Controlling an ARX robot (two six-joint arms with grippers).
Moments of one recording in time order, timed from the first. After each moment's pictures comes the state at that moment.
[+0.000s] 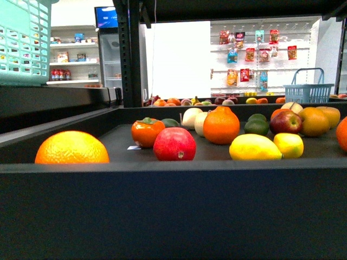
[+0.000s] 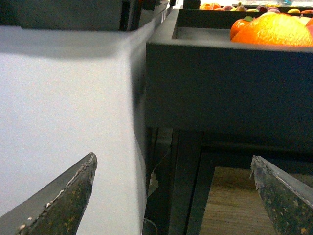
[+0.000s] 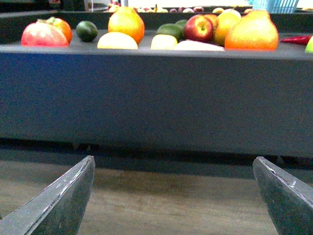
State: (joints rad) left arm 0.00 0.00 0.01 0.00 0.00 0.00; right arm 0.00 0.00 0.02 0.00 0.00 0.00
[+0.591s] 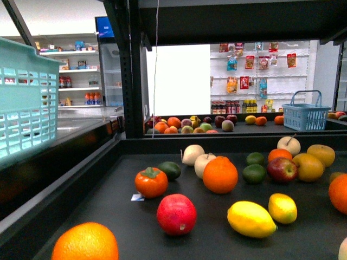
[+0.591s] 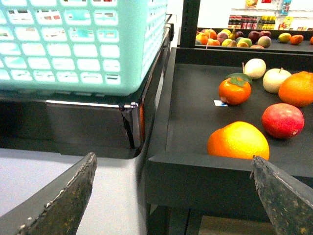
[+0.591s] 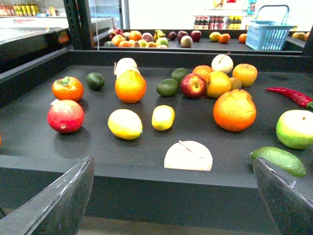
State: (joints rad) left arm 0.00 0.00 0.01 0.00 0.00 0.00; right arm 0.00 0.00 0.02 0.00 0.00 0.00
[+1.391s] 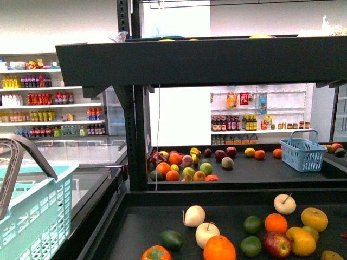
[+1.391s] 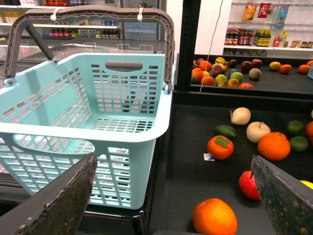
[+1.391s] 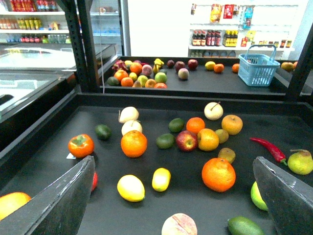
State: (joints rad) left arm 0.00 0.00 0.01 0.00 0.00 0.00; right arm 0.00 0.00 0.02 0.00 0.00 0.00
